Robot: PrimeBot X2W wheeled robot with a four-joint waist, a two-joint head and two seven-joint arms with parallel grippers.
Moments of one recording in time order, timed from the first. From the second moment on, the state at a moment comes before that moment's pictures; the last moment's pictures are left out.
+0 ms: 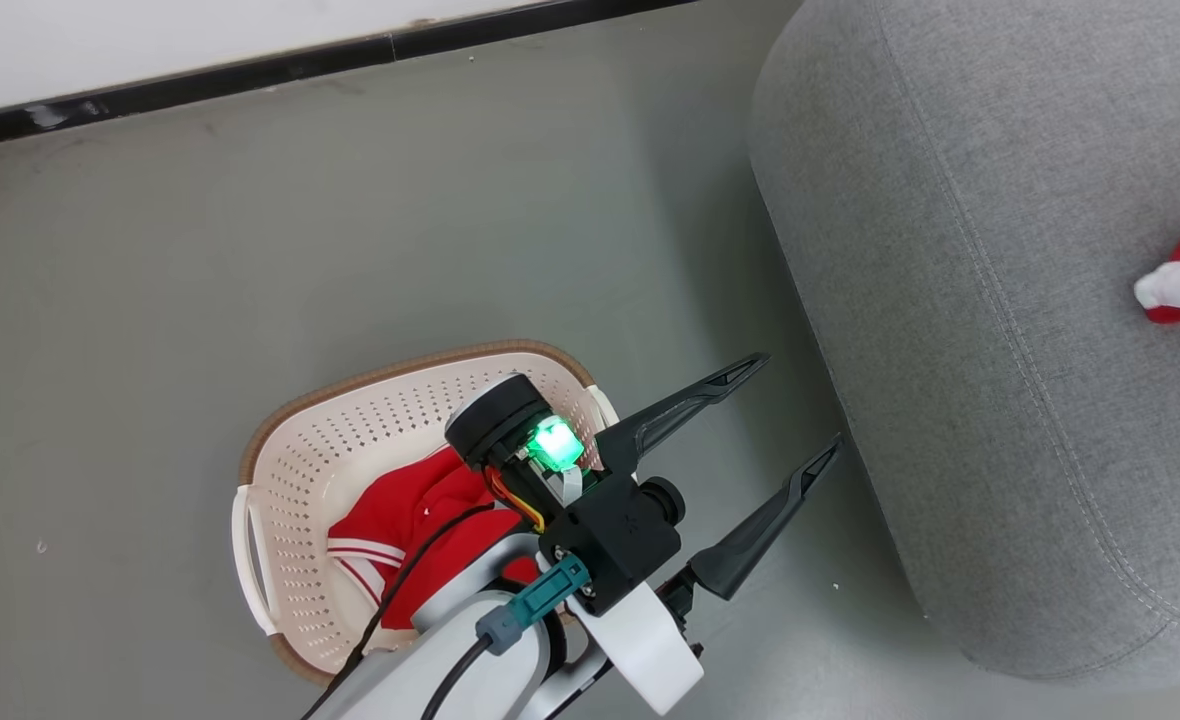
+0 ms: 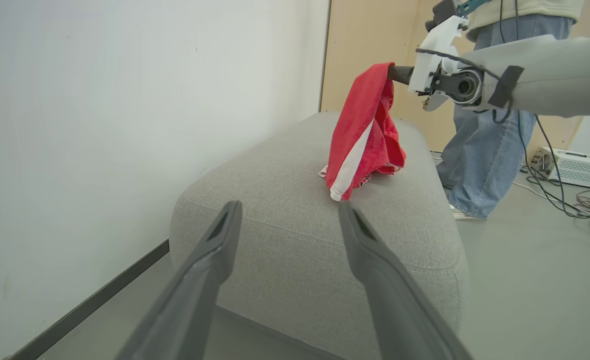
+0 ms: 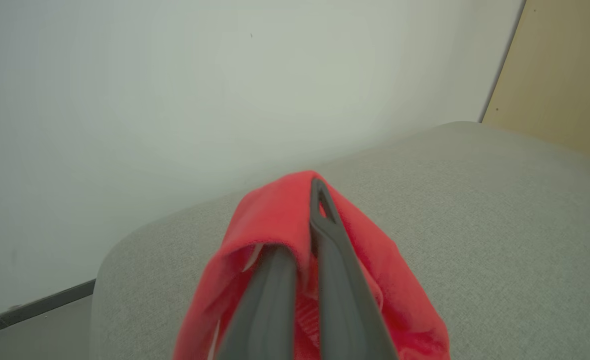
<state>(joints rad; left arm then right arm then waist) -0.52 0.13 -0.76 0.08 -0.20 -0.12 -0.14 -0.65 -0.64 -0.19 0.81 0.55 0.13 -0.17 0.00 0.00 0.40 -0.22</state>
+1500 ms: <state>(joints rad) -0.53 0.13 -0.74 0.12 -0.21 -0.11 -0.19 -0.54 -0.49 0.02 0.87 0.50 0.13 -0.19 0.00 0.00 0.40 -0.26</state>
